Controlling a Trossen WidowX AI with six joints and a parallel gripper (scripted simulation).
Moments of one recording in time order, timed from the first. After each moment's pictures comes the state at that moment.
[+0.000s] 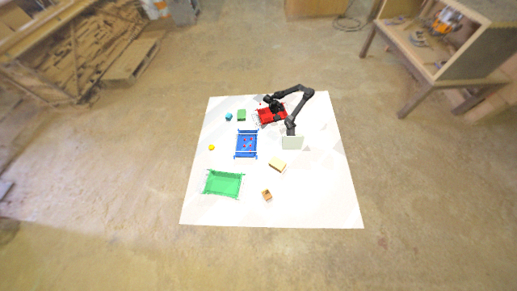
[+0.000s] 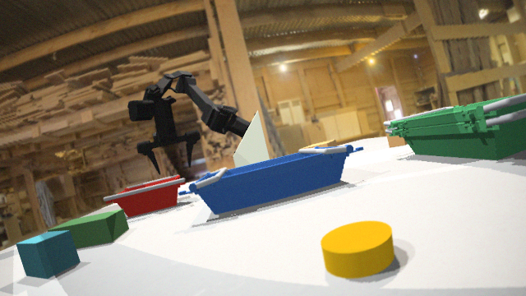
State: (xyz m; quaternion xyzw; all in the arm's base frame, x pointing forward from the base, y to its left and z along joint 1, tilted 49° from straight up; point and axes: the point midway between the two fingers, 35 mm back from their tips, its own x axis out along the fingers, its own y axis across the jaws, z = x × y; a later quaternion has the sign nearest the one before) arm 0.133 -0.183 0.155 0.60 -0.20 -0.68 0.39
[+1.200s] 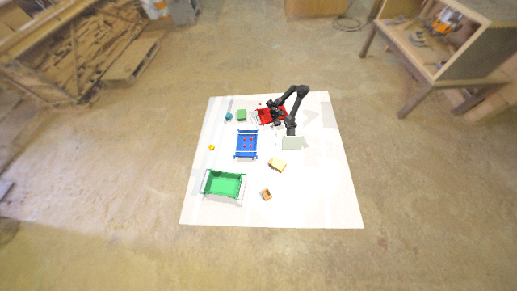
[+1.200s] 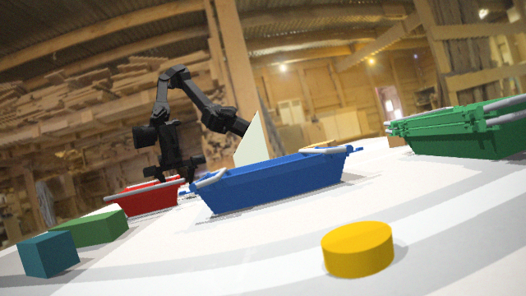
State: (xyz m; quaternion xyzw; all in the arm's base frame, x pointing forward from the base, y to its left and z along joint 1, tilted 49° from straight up) arm 0.129 -0.237 0.108 0.59 -0.20 -0.68 0.39
